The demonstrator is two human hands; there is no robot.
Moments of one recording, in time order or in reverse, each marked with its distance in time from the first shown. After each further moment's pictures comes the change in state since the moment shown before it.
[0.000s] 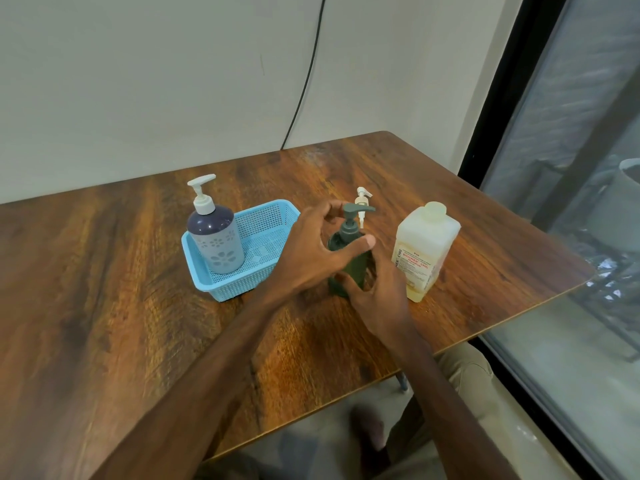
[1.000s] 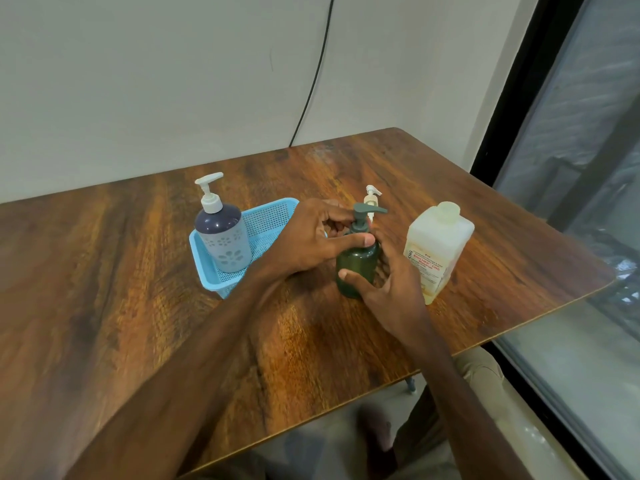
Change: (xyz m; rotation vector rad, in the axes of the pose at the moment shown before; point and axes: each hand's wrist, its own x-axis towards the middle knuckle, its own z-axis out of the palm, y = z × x) left_hand 0.023 -0.009 -0.021 0.006 -0.166 0.187; right_hand 0.006 0.001 -0.008 0.049 -0.029 -0.027
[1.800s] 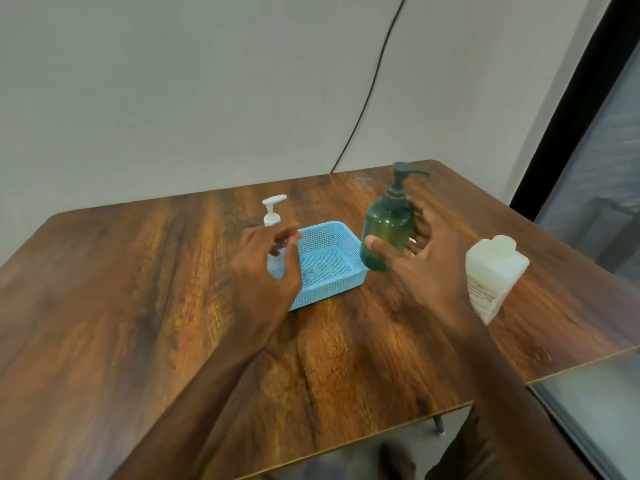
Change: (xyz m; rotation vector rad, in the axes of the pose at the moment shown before) left_hand -0.104 -0.008 -0.062 0.397 0.823 -0.020; right_hand 0.035 -0.087 0.005 0.104 0.145 -0.112
